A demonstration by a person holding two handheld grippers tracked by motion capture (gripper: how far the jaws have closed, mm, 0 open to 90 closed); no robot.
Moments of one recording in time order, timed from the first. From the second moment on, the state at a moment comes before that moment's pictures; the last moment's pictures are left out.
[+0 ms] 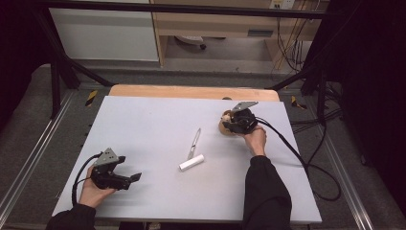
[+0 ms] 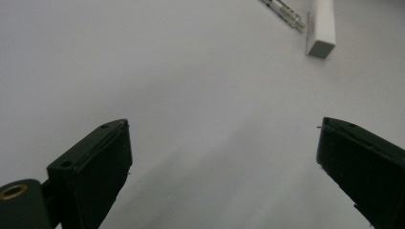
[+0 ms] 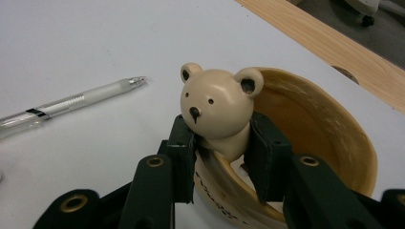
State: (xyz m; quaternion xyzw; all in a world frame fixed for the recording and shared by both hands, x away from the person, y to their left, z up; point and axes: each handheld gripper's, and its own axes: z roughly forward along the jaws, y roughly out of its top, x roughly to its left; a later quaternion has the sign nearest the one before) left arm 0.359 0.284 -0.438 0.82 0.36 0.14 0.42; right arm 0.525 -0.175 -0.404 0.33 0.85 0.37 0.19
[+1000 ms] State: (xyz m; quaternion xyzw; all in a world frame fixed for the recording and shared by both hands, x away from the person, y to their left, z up) left arm 0.358 0.282 -0.437 0.82 0.36 0.14 0.42; right arm 0.480 -0.132 -0.387 0.30 0.86 0.37 0.18
